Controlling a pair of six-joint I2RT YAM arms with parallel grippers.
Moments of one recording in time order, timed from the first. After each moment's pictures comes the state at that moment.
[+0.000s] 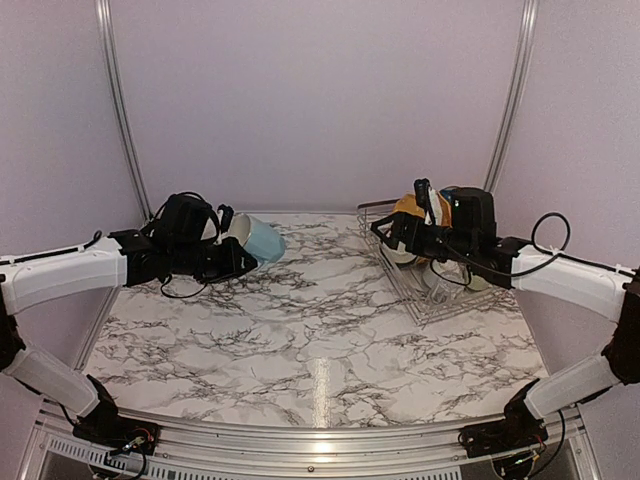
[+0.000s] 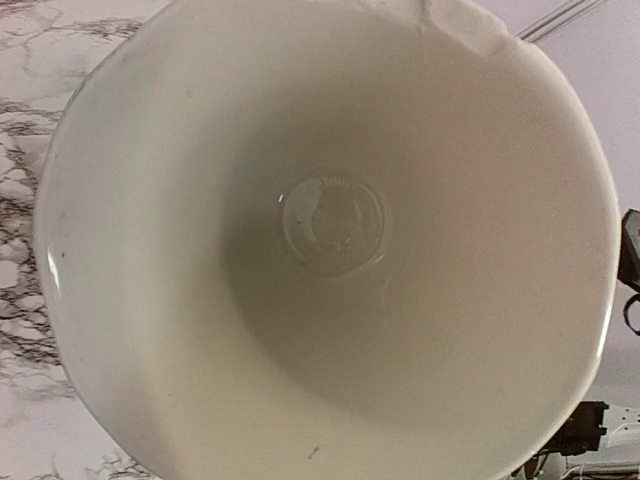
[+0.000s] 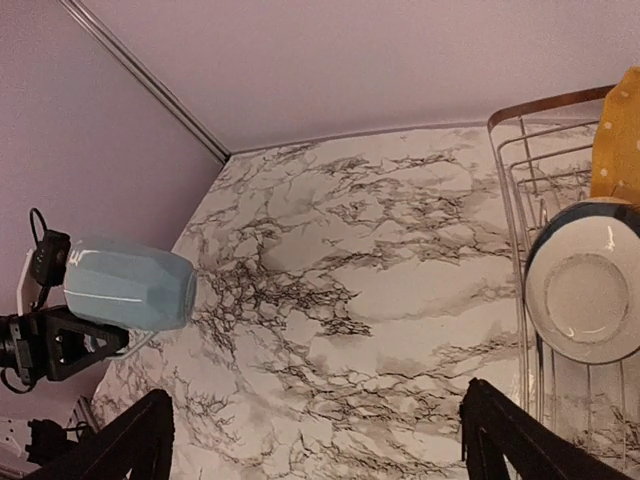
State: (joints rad) left arm -0.71 1.39 0.96 -0.14 0.11 -0.71; right arm 0.52 1.33 0.89 0.13 -0.27 0.57
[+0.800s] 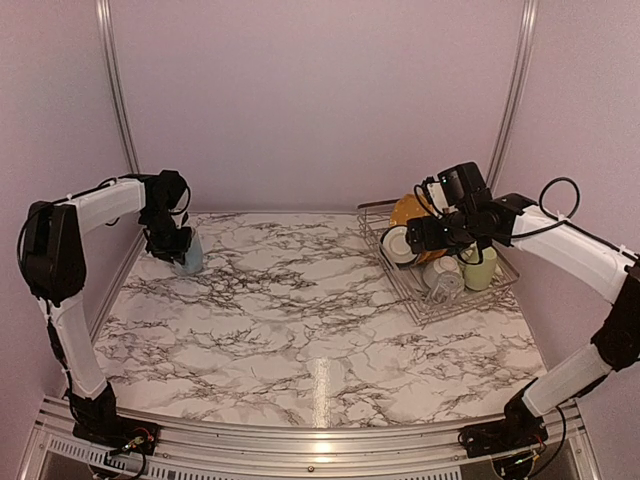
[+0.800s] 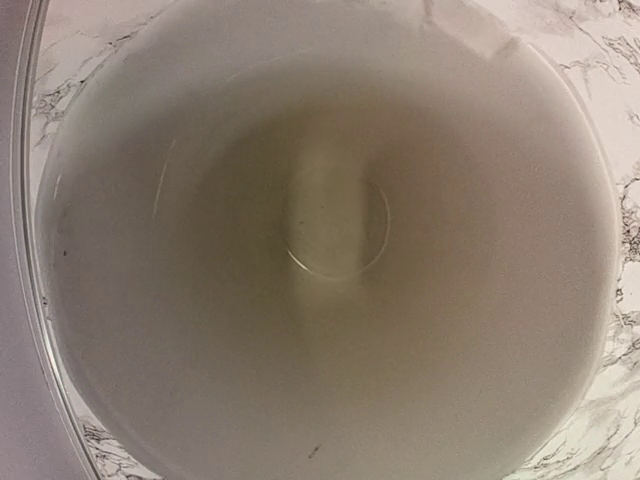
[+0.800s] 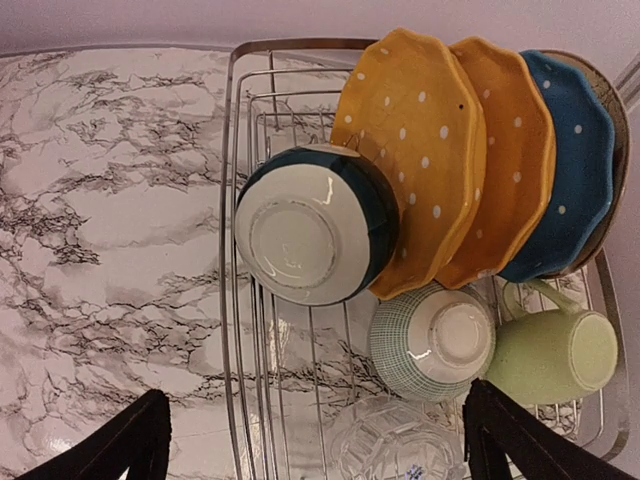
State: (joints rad) left arm -0.20 1.91 1.60 -1.01 -0.05 -0.21; right arm 0.48 1.44 1.27 -0.60 0.22 0.16
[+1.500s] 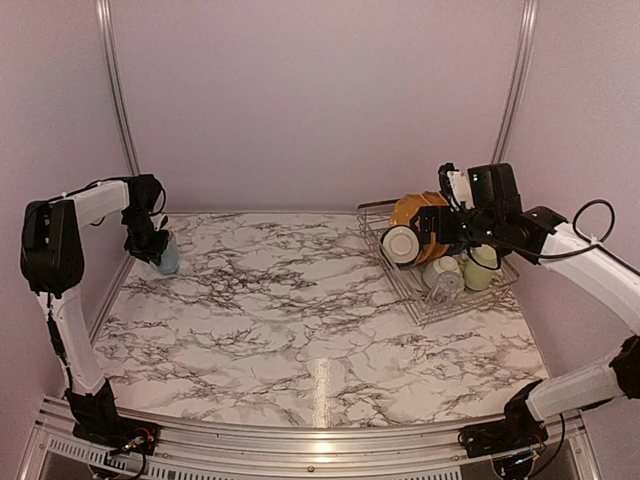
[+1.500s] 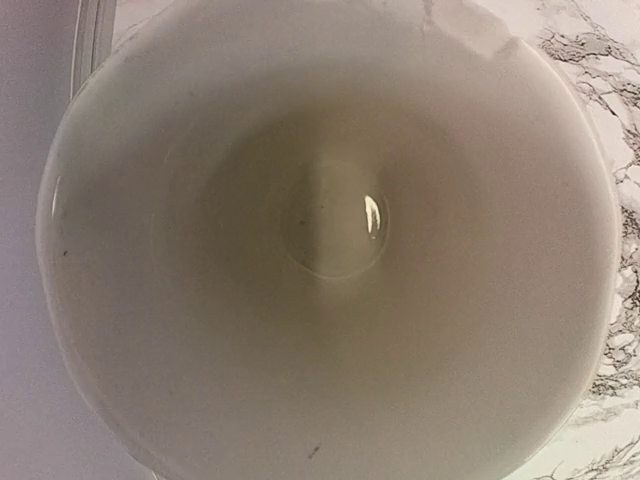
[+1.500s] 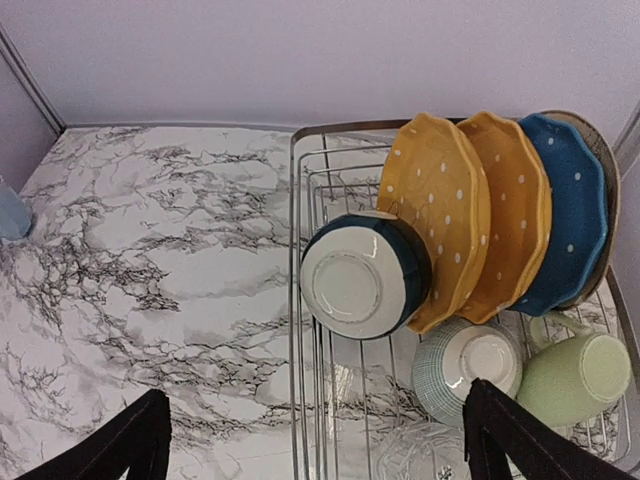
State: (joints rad) left arm -0.04 1.97 1.63 -1.02 -0.11 0.00; right arm 0.48 1.26 1.16 -0.46 0.12 0.21
